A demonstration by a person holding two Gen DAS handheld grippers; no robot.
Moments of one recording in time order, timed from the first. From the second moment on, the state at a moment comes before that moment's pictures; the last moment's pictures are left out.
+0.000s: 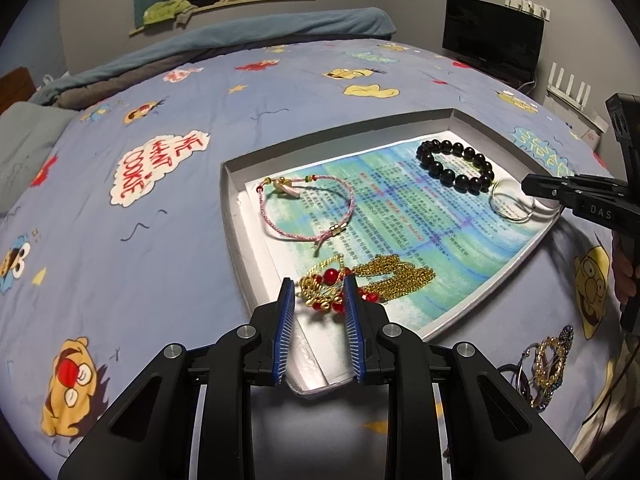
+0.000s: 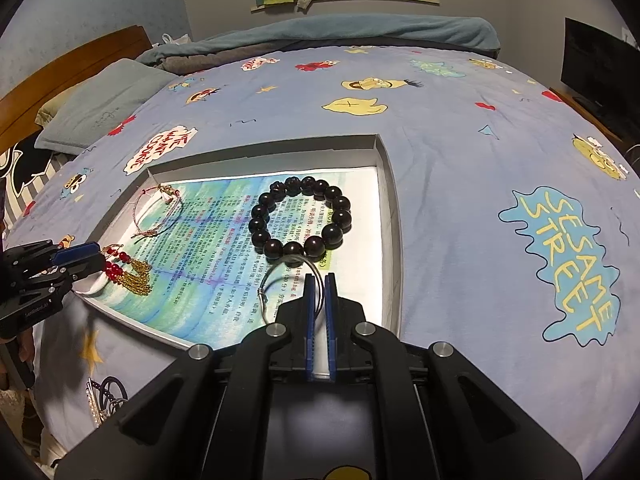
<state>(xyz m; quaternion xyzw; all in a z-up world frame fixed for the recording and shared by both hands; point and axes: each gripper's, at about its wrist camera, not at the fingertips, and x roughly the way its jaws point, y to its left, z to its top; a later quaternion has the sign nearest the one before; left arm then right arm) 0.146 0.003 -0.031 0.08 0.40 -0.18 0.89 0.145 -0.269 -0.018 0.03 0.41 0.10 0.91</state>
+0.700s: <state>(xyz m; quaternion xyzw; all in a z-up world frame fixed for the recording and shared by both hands) 0.118 0.019 -0.007 0.06 0.39 -0.16 0.91 0.103 -0.285 0.017 0.04 0.37 0.09 0.92</state>
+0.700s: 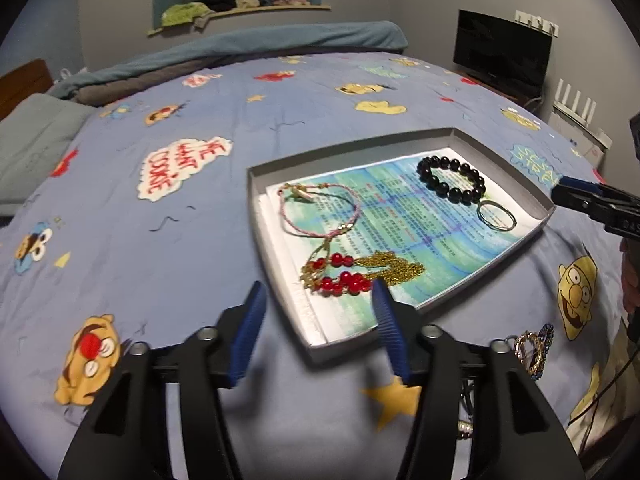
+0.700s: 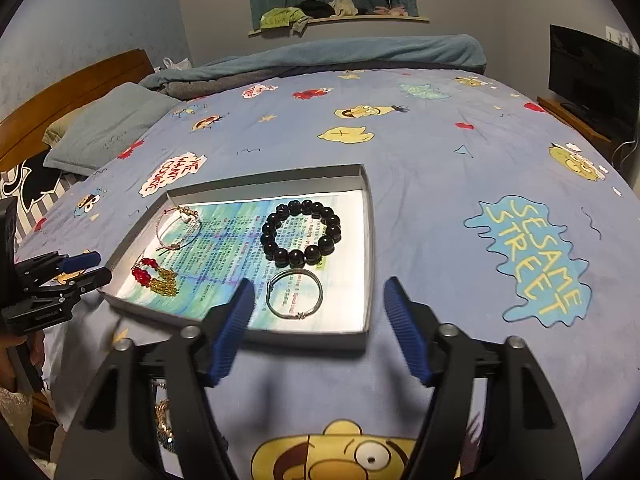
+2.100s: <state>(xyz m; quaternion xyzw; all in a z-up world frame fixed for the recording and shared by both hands) -0.007 -0.024 -0.046 0.06 0.38 -0.23 0.89 0.003 -0.269 -0.013 0.02 0.38 0.11 0.92</state>
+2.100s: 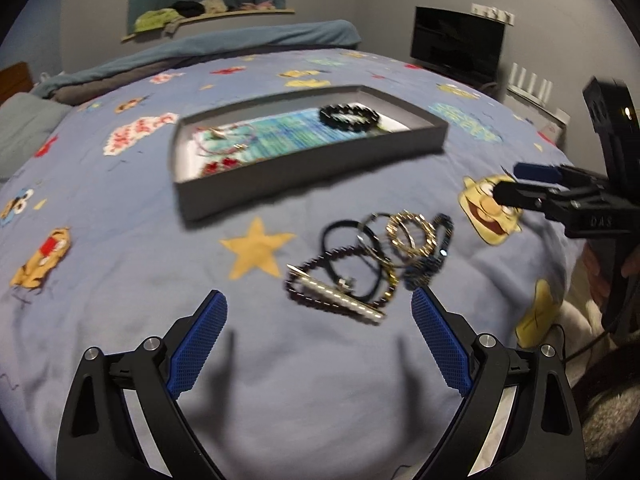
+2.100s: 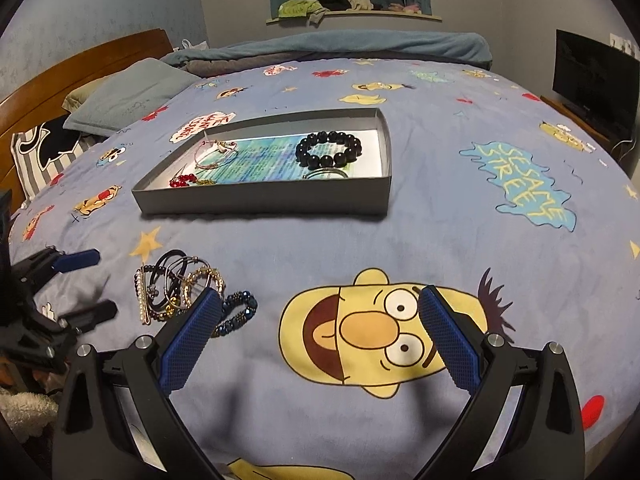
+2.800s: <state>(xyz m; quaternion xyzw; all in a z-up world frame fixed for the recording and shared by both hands) 0.001 -0.041 -0.068 0.08 0.39 -0.23 0.89 0.003 -0.262 -0.035 0.01 0.41 0.14 0.90</state>
